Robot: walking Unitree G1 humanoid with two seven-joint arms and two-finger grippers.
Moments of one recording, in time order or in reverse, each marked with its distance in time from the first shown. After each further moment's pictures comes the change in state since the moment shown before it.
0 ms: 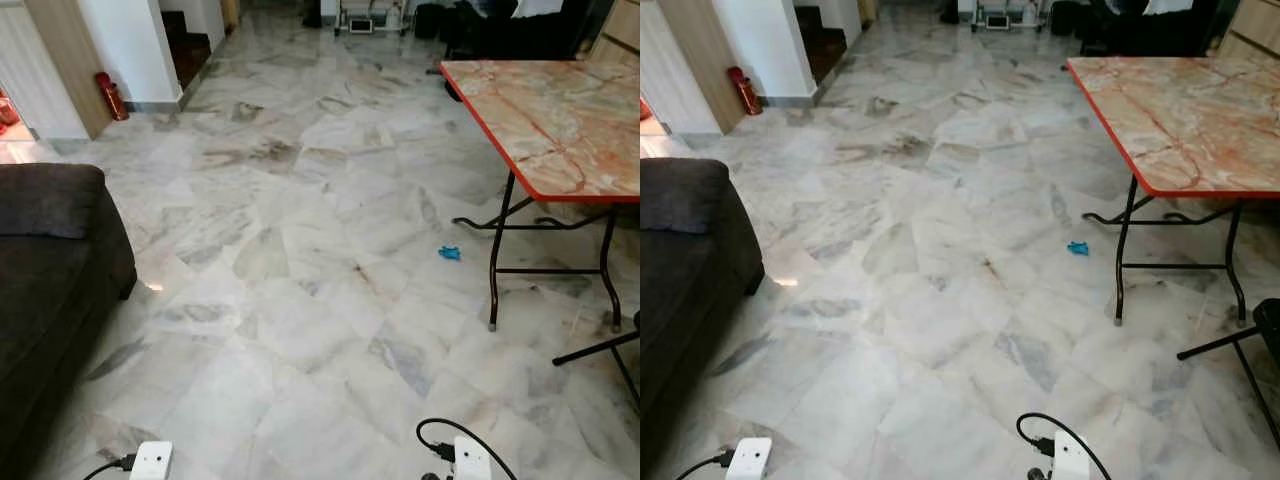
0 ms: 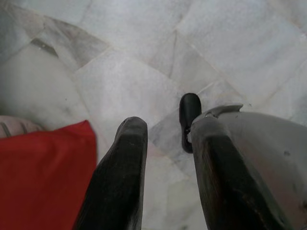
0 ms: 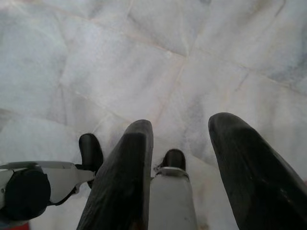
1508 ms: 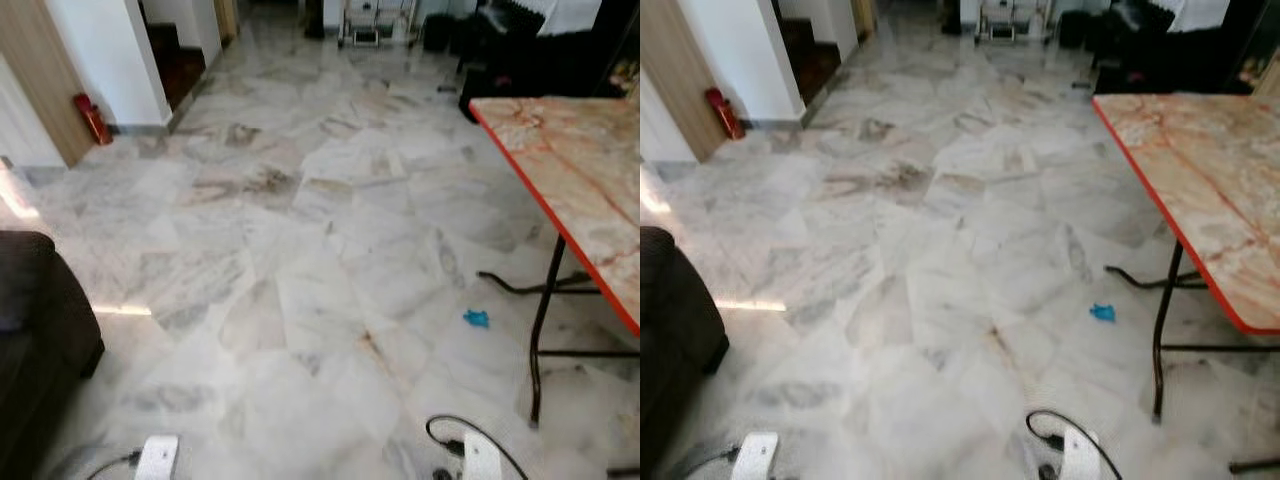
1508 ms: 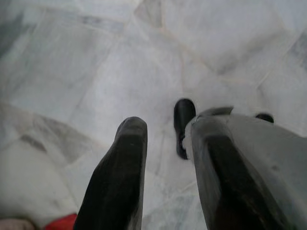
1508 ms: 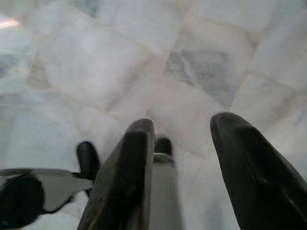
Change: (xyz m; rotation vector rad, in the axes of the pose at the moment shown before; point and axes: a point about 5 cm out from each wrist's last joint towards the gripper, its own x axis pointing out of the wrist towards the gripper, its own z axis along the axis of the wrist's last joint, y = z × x) left arm 0.002 -0.009 0.004 -0.004 -0.011 -0.007; right arm 0.002 0.004 0.013 0.010 -0.027 -0.010
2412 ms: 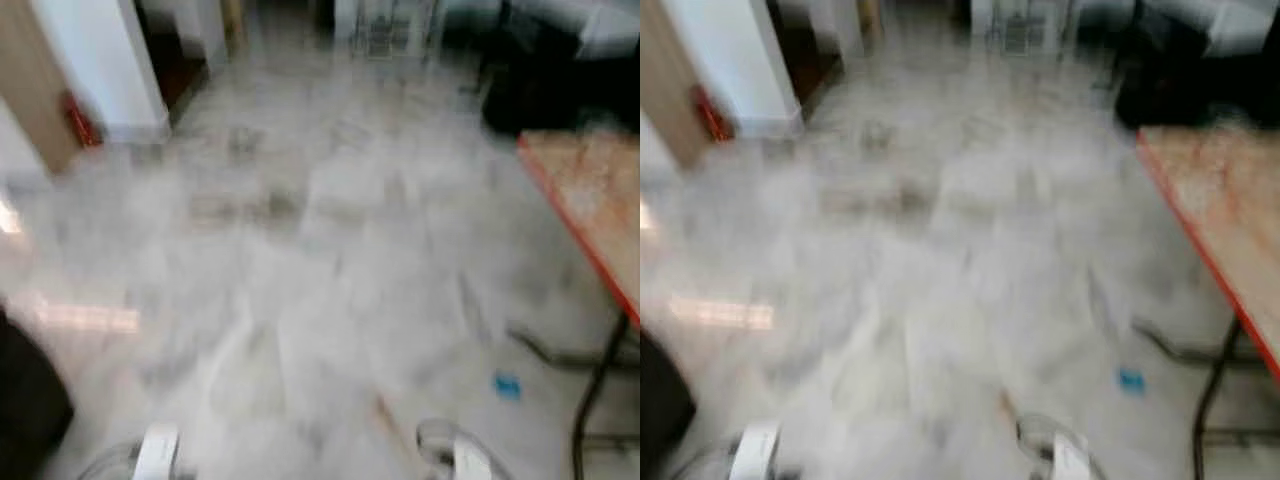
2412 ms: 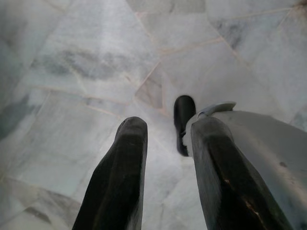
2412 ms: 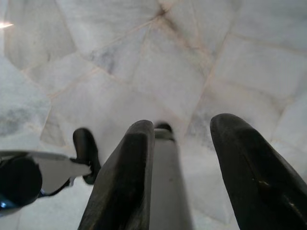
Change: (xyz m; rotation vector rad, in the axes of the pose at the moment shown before) left arm -0.003 0.010 -0.002 0.006 0.005 0.006; right arm -0.005 0.001 -0.026 -0.004 0.049 -0.002
